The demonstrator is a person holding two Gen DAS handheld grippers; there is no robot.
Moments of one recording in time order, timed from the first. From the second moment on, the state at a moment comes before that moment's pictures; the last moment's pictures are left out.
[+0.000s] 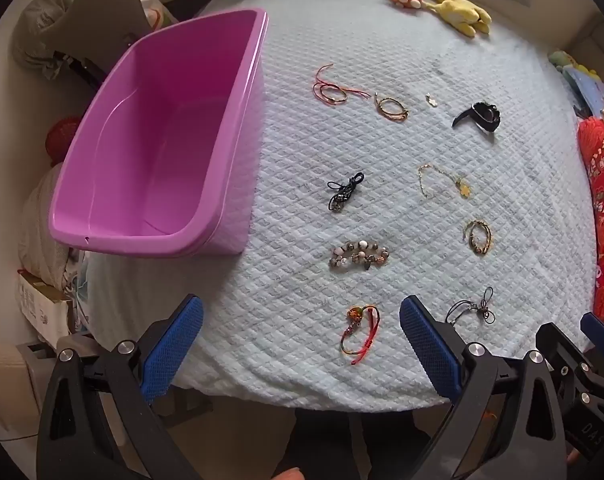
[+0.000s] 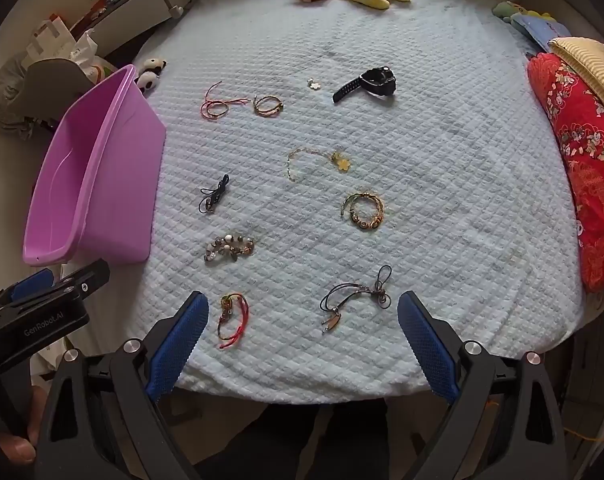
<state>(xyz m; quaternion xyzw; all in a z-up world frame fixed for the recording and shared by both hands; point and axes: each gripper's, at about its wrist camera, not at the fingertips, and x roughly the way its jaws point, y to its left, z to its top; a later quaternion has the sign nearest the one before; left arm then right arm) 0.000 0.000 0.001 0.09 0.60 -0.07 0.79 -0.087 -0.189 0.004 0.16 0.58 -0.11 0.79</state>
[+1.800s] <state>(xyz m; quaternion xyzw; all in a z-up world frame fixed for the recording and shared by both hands) -0.002 0.002 0.003 0.10 0.59 -0.07 0.80 -0.084 -0.193 0.011 0.16 0.57 -0.11 0.80</state>
